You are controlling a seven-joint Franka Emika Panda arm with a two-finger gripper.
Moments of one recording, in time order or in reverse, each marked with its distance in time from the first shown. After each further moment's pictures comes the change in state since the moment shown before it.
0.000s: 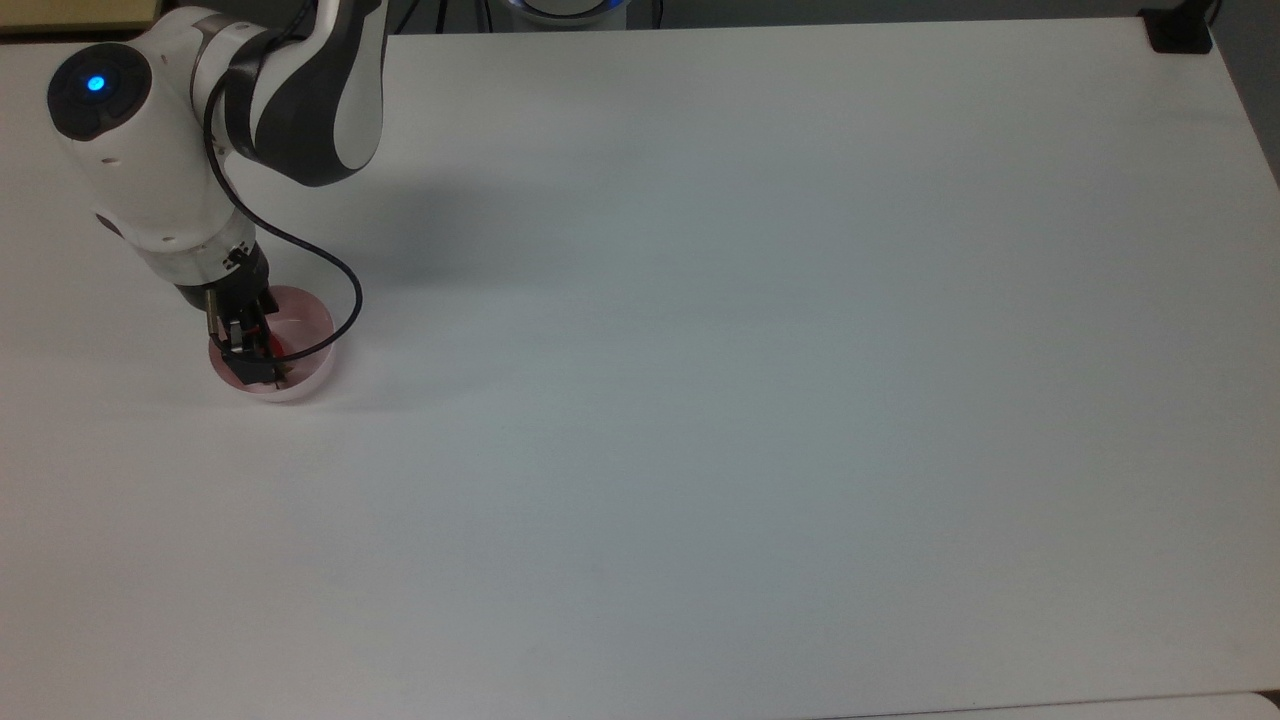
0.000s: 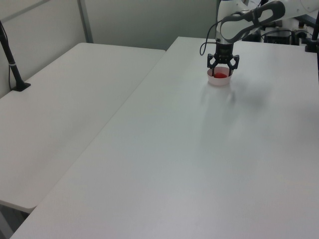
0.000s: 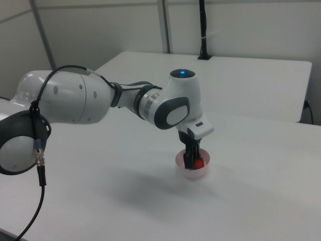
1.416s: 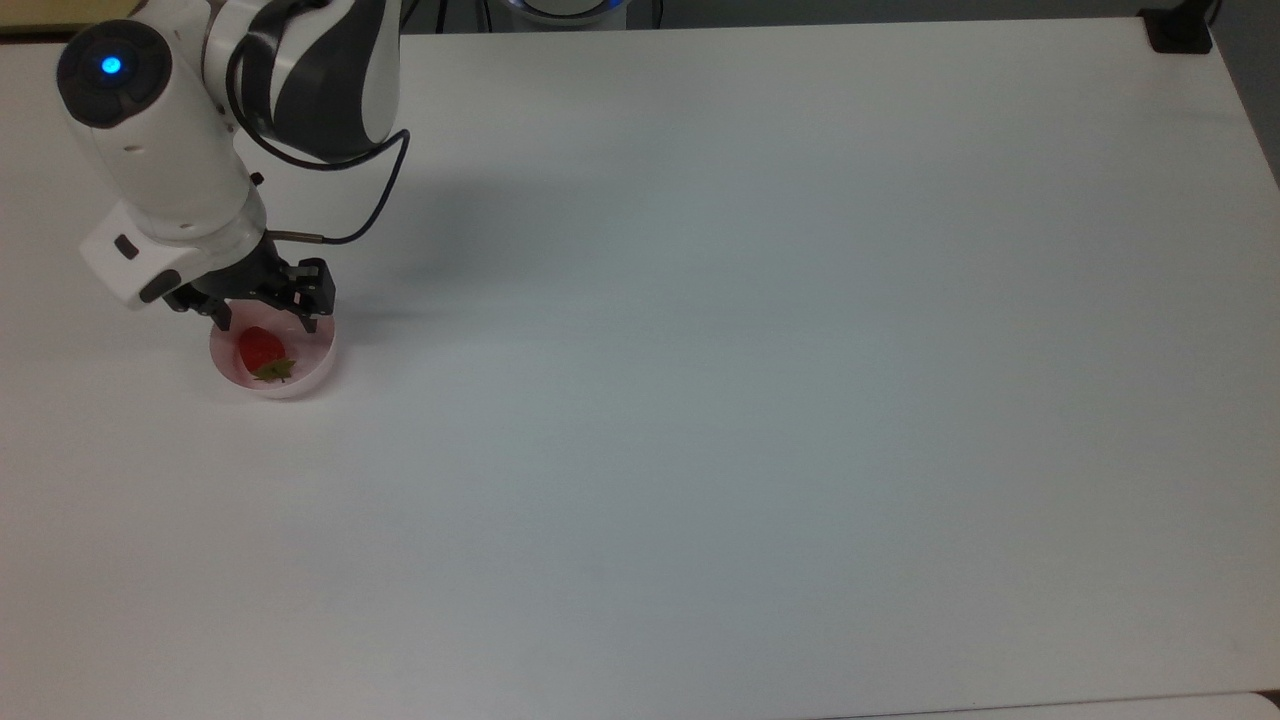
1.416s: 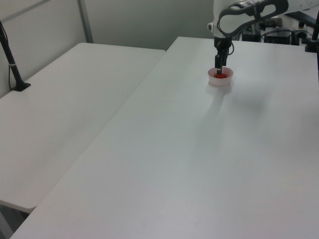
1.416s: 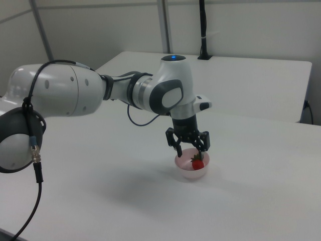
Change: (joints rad) arm 0.000 -0.030 0.047 0.052 -0.136 -0.123 -1.264
